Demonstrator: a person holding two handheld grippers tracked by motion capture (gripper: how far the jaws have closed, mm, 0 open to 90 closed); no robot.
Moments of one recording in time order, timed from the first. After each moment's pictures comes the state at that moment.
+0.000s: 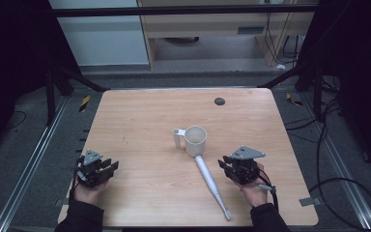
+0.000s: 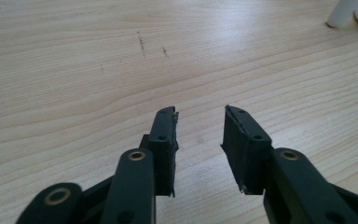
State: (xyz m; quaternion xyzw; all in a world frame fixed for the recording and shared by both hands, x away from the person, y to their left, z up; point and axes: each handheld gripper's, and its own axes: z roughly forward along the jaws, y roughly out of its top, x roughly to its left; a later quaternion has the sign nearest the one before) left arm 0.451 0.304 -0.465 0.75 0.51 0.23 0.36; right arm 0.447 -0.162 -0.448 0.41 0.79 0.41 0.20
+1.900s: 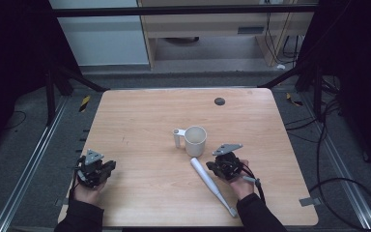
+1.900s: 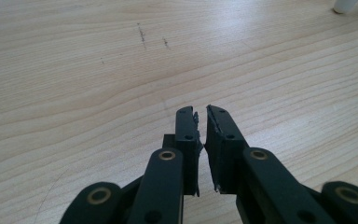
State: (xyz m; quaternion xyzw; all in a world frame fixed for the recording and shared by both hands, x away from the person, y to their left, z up) left arm 0.452 0.304 -0.466 0.76 0.51 0.23 0.34; right arm 0.470 -0.132 -0.463 0.38 0.84 0.38 0.11
